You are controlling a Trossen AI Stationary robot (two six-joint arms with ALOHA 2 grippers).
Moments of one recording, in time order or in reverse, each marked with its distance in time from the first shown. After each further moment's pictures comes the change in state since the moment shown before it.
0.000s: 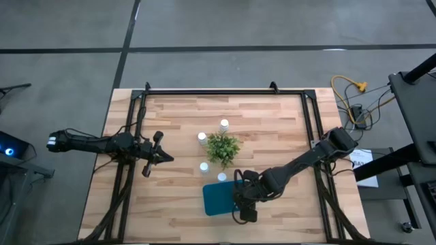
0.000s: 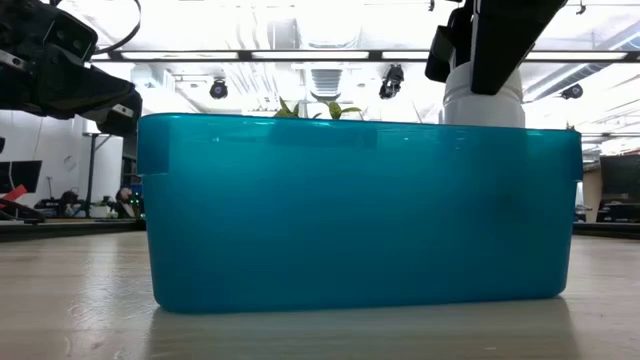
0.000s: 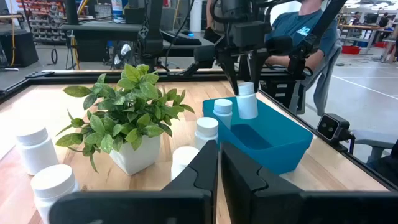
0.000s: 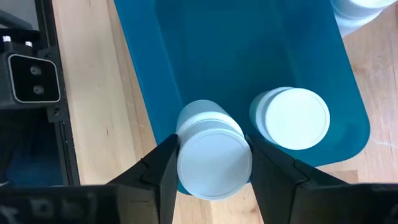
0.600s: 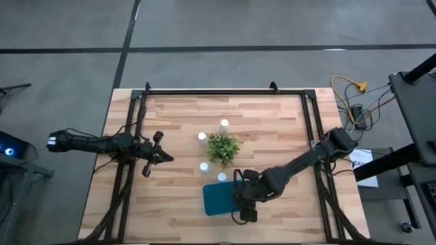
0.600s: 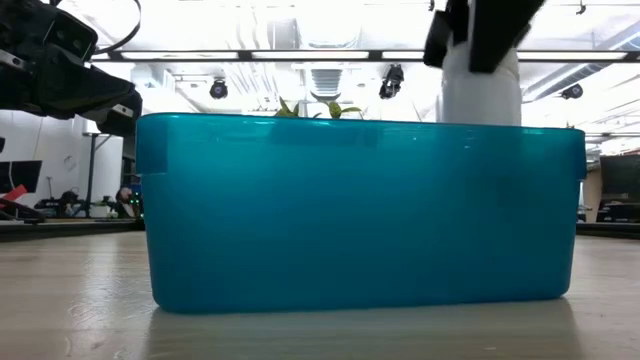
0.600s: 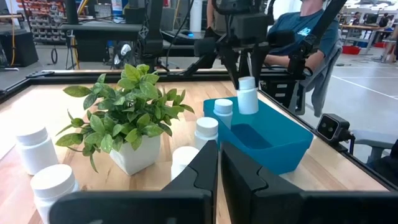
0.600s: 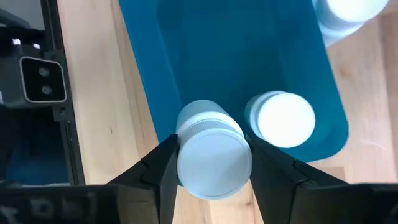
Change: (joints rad) left arm 0.000 0.000 0.000 0.000 0.000 -0.001; right arm 0.000 0.006 0.068 -0.079 0.008 -0.013
